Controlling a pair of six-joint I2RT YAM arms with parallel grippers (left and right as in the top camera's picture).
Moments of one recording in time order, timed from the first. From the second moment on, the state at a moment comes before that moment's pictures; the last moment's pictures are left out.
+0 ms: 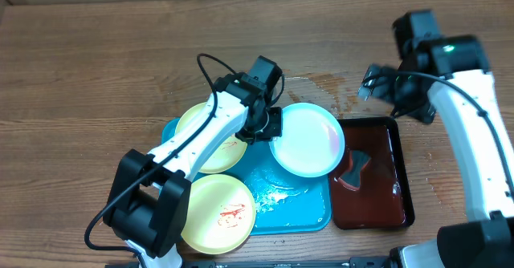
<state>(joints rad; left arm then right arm) -0.55 1.86 1.41 -0.94 0.22 -0.51 0.13 1.64 1.72 -1.44 0.04 0.56</state>
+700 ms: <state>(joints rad) -0.87 1.86 1.67 -1.03 -0.09 -0.41 0.08 1.61 2.29 -1.64 0.03 0.40</state>
